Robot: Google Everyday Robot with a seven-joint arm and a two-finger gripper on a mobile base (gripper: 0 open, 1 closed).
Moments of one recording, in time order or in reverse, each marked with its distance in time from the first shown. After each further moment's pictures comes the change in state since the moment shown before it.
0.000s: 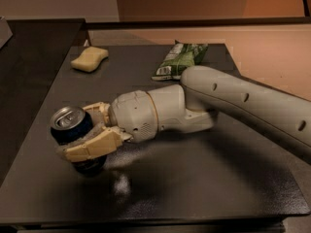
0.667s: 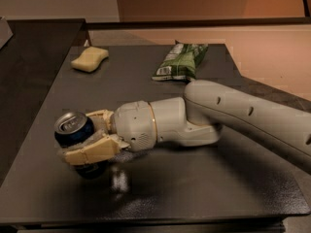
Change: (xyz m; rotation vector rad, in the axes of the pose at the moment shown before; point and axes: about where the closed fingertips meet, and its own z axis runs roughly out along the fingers) arm 0.020 -0.009 0.001 0.119 -0.003 0.039
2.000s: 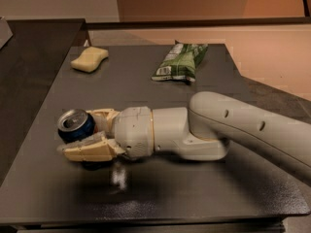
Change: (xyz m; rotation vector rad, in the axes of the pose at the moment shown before) arm 0.008 -0.016 -0.003 0.198 0.017 -0.073
